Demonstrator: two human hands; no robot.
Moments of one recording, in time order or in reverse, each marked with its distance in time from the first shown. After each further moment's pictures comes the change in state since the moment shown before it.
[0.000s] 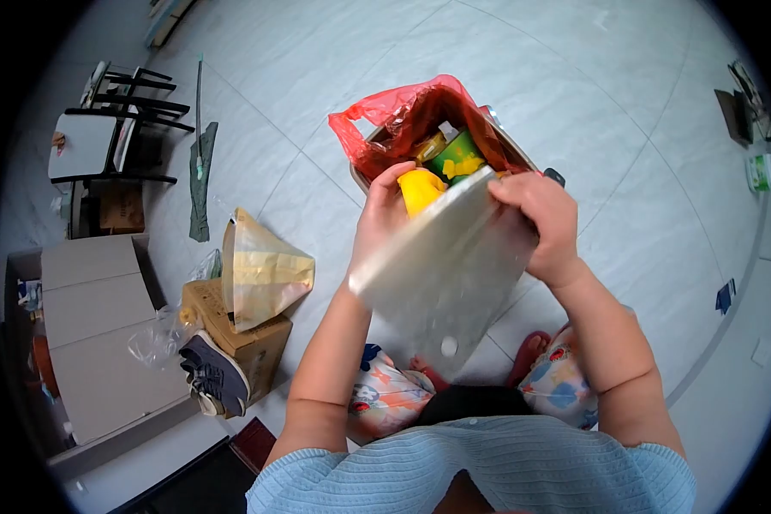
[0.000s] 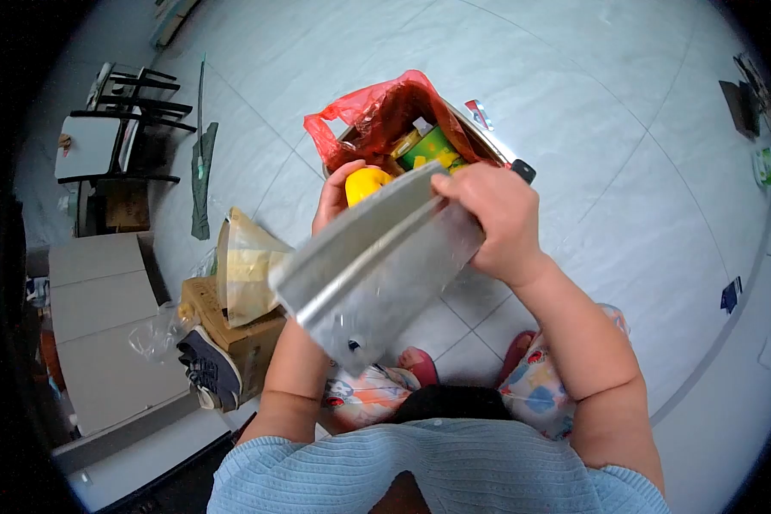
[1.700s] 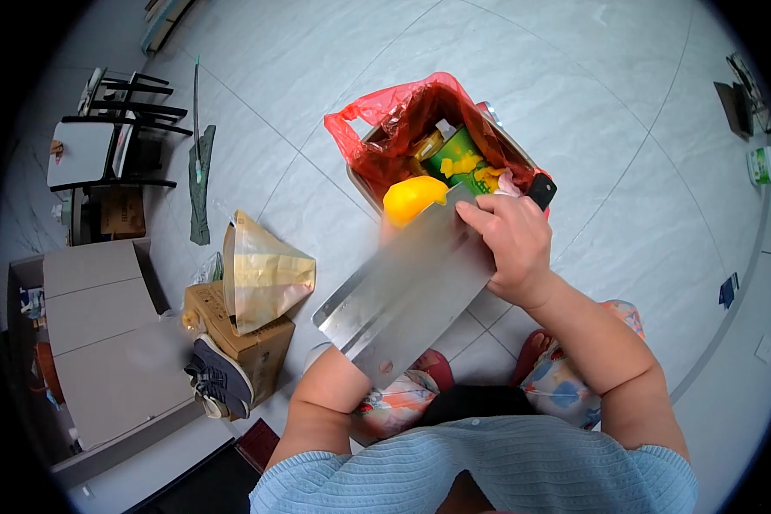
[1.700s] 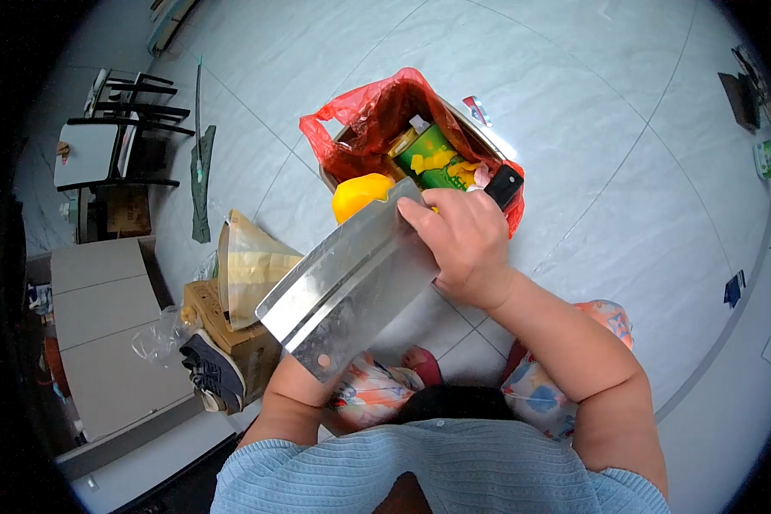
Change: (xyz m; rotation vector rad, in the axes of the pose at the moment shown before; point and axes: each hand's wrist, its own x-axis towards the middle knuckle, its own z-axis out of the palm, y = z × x) left_hand -0.016 -0.025 0.017 -0.331 0.044 -0.188; right_hand -0.017 -0.027 0.020 -0.160 -0.049 -0.042
